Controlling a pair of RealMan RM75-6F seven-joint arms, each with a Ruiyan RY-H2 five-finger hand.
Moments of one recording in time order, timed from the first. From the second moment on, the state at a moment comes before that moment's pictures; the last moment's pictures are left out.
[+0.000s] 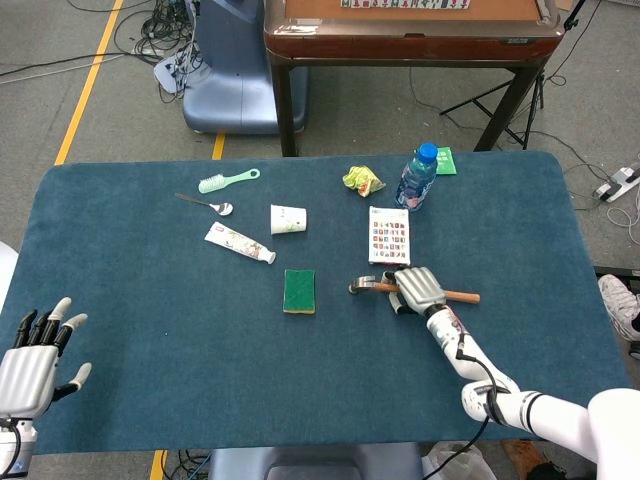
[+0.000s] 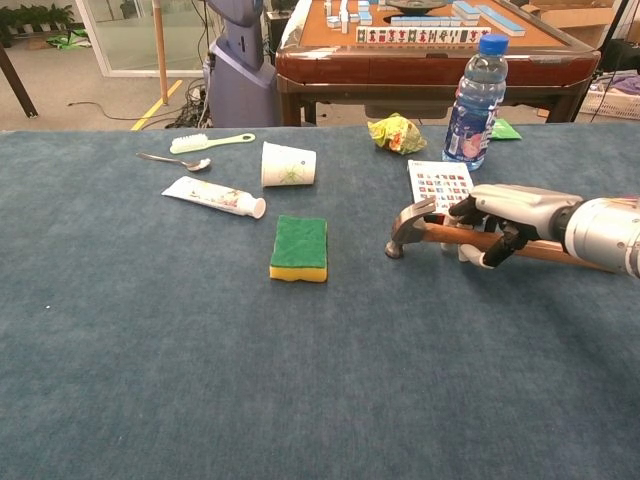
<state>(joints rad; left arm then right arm) -0.07 -1.15 -0.04 -1.72 1.47 1.50 0.25 0.71 -1.62 0.16 -1.21 -1.09 0.74 -0.13</state>
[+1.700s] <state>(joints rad) -0.08 -1.14 -0.04 -1.74 1.46 1.49 0.28 0.69 -1.65 0.18 -1.17 -1.18 0.84 -0.01</state>
